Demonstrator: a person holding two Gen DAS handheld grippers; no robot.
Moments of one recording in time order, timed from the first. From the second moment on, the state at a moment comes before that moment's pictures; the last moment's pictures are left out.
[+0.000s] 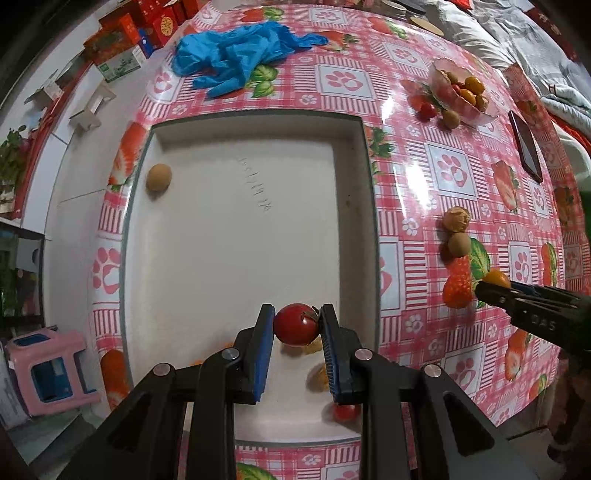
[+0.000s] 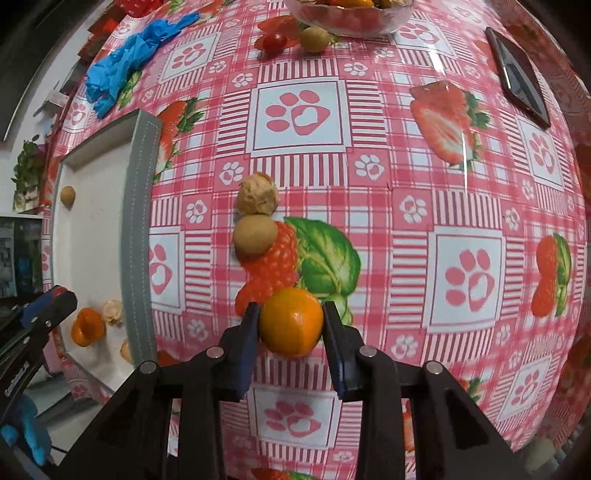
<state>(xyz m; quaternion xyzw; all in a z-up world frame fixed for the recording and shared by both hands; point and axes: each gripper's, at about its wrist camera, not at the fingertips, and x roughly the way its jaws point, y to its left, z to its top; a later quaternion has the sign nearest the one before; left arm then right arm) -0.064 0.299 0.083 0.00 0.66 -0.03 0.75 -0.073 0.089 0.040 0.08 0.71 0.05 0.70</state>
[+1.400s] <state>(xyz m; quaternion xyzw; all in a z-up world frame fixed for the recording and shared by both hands) -0.073 0.367 0.065 -0.02 0.67 -0.01 0.74 -0.049 0.218 0.066 0.04 0.70 0.17 0.69</state>
